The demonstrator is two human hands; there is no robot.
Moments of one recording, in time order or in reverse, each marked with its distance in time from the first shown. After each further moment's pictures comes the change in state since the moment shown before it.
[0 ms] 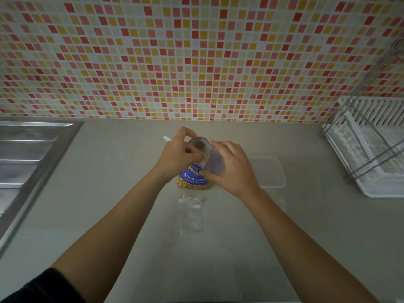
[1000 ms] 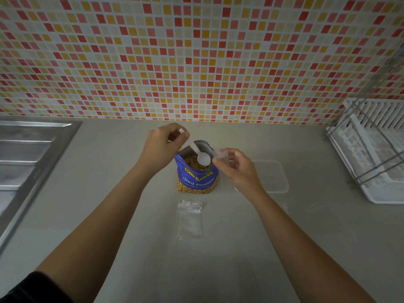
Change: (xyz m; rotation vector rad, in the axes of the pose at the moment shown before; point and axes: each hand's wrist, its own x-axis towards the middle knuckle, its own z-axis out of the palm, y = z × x) left_hand 0.021 -0.003 -0.028 0.205 0.236 0.223; right_hand 0.007 0.029 0.015 0.734 0.018 0.521
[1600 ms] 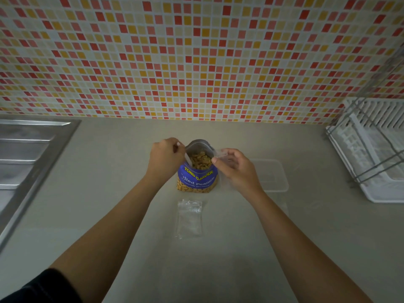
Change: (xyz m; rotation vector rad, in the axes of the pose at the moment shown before) left_hand -0.005 -0.031 0.028 0.125 0.052 -0.104; right_hand -0.004 -0.003 0.001 -0.038 -0.014 0.020
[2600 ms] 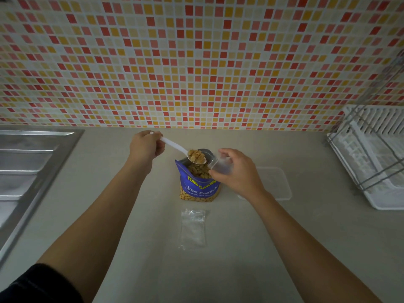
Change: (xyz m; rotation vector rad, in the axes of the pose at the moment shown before) left_hand 0.047 -0.009 -0.036 -0.762 0.134 -0.599; right_hand 0.017 -0.018 0.002 -0.512 0.003 -0.260
